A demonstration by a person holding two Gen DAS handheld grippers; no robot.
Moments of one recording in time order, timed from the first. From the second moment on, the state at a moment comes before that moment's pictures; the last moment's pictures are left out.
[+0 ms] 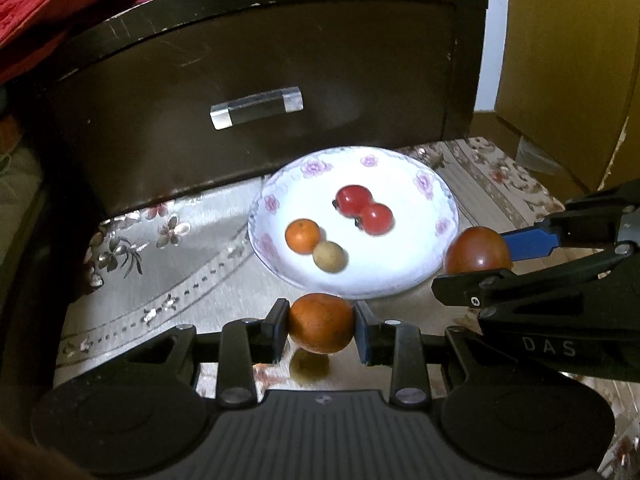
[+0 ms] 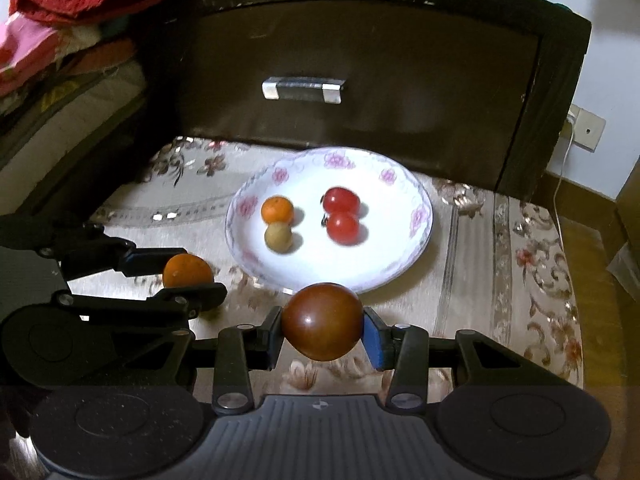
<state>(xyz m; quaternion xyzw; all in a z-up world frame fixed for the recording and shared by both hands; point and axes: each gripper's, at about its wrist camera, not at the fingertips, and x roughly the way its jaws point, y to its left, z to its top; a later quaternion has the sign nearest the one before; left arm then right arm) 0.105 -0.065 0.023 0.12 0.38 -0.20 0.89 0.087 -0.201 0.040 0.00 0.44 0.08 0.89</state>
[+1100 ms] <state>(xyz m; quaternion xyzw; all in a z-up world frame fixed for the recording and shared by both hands) 0.160 -0.083 -0.001 0.13 0.38 -0.20 0.89 0.148 -0.218 0.012 0.01 0.43 0.08 0.90</state>
